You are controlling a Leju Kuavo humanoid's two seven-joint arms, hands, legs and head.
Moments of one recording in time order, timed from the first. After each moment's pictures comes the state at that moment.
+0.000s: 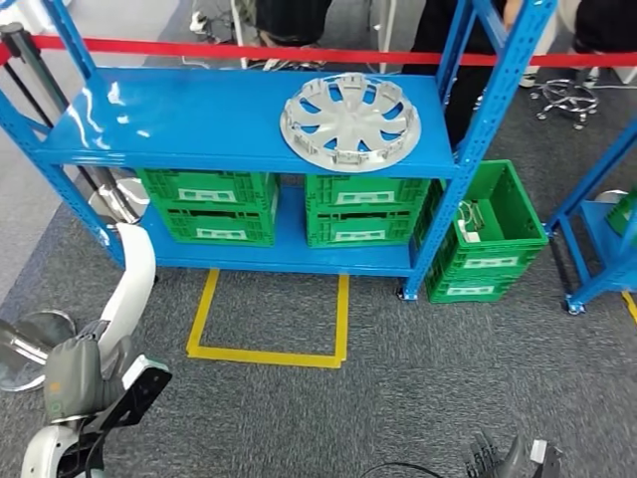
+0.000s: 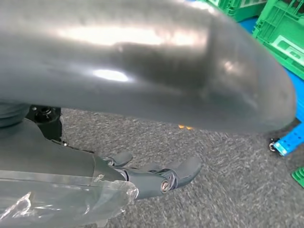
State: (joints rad) left arm 0.30 0.09 -0.39 -1.51 -0.99 0.40 -0.14; right arm -0.08 0.05 -0.68 -0.28 -0.10 0.45 -0.68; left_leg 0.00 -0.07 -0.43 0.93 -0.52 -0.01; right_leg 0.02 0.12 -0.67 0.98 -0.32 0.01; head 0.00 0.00
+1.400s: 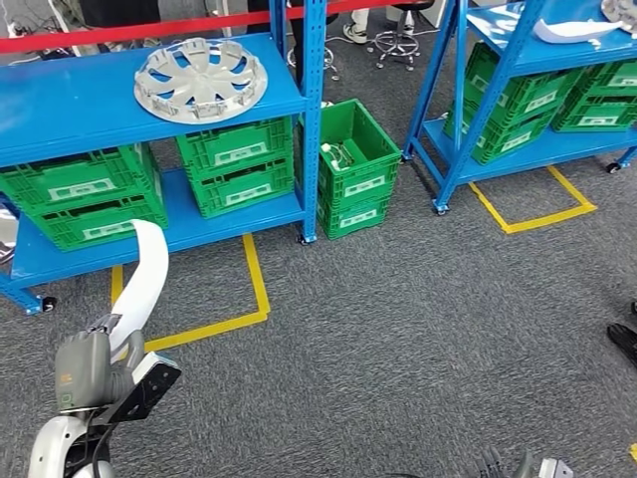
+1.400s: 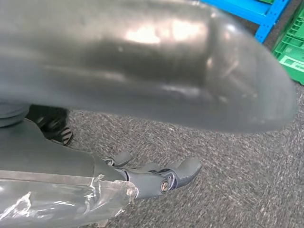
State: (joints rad) left arm 0.31 0.10 -0.39 -1.51 -0.99 0.40 -0.14; right arm -0.09 0.04 -0.70 -0.25 -0.10 0.45 -0.68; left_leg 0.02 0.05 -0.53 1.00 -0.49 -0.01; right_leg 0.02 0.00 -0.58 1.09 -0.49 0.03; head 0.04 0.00
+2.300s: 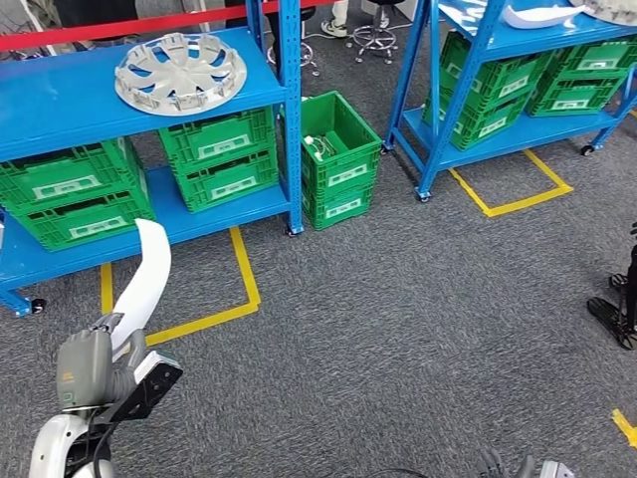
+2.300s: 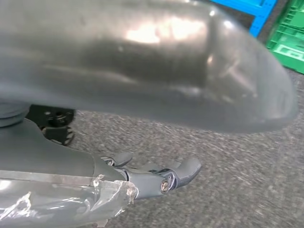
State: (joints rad) left arm 0.31 0.10 -0.39 -1.51 -0.99 0.40 -0.14; right arm -0.08 0.04 -0.70 -0.25 -0.10 0.45 -0.68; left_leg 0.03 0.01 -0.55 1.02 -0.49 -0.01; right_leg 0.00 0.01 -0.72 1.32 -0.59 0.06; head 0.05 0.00
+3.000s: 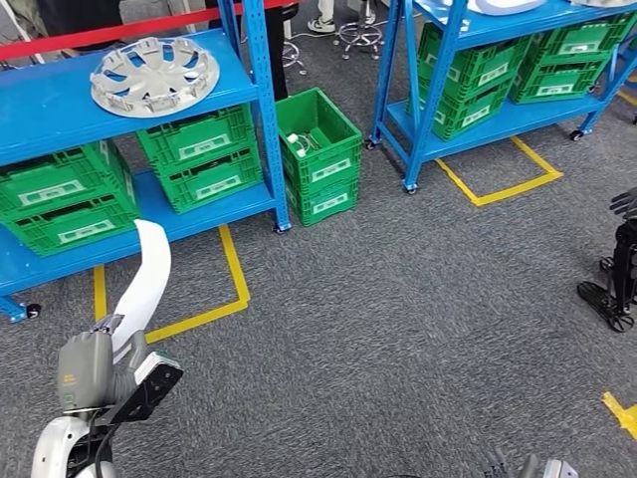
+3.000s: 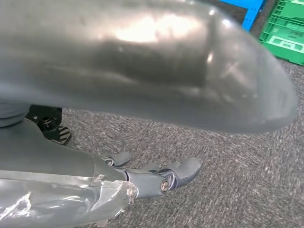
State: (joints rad) left arm 0.31 0.10 -0.39 -1.51 -0.99 0.40 -0.14; right arm -0.09 0.04 -0.70 -0.25 -0.10 0.45 -0.68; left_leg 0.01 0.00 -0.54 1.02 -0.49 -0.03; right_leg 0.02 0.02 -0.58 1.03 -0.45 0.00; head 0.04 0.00
